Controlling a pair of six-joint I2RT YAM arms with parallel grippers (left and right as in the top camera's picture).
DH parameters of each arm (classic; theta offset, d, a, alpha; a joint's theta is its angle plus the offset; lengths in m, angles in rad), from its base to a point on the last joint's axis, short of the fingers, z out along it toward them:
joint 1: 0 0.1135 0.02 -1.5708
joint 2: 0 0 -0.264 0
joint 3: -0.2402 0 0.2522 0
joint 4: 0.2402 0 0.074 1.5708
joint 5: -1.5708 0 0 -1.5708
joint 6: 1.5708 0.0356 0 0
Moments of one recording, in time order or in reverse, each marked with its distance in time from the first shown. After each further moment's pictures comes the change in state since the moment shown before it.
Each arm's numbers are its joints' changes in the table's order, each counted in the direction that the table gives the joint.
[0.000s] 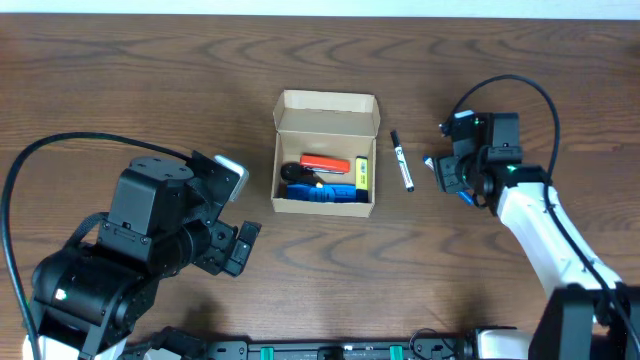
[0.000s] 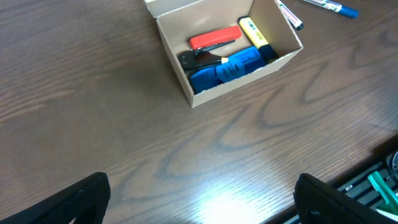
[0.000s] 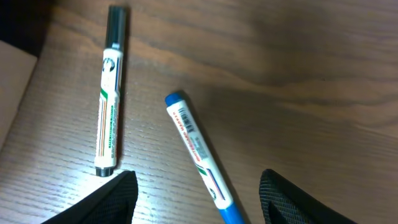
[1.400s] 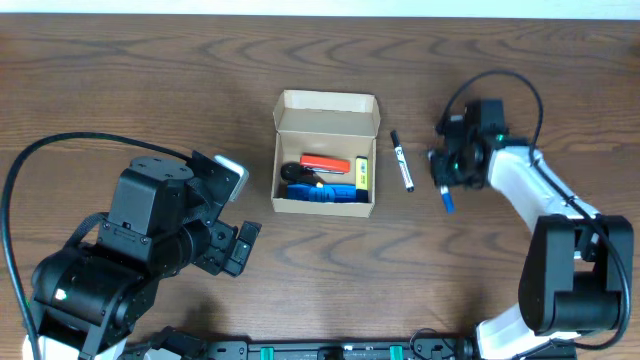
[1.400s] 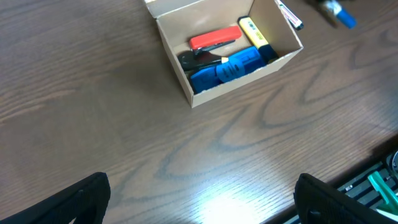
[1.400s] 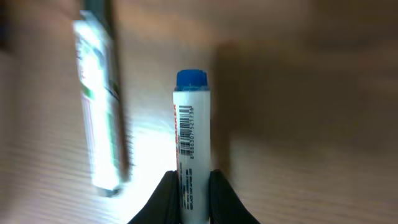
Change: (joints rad) left arm 0.000 0.000 0.000 0.000 0.000 0.000; right arm -0.016 0.255 -0.177 0.154 0.097 0.121
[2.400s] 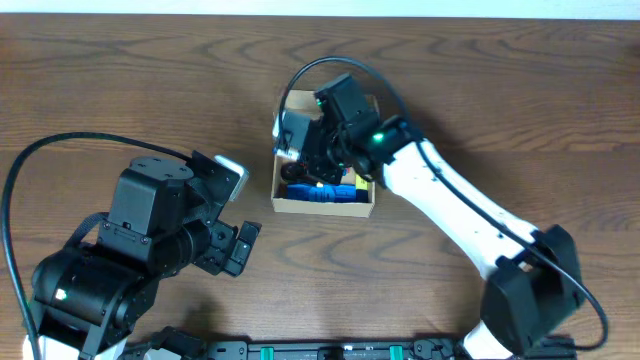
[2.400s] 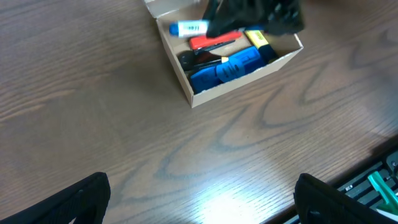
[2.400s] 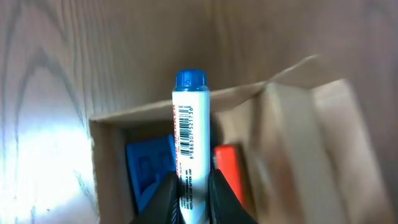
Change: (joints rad) left arm 0.000 0.000 0.000 0.000 0.000 0.000; right arm 0.614 0.039 -0.359 0.056 0.150 -0.503
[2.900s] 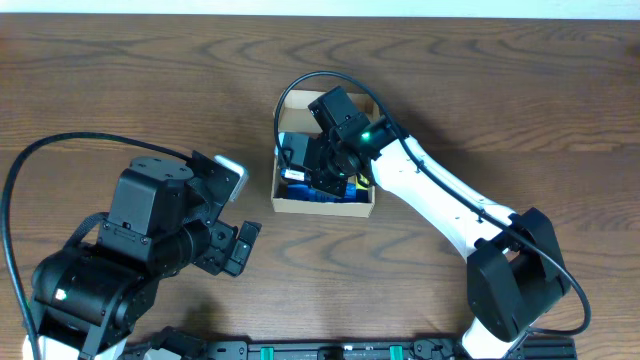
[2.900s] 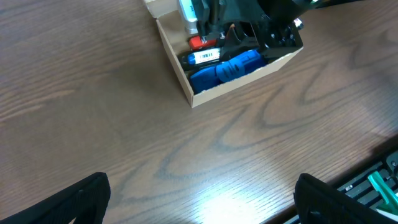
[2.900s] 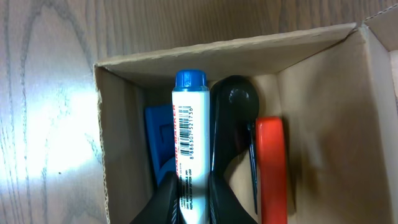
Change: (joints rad) left arm 0.000 0.000 0.000 0.000 0.000 0.000; right arm 0.003 0.064 0.004 0.102 0.000 -0.066
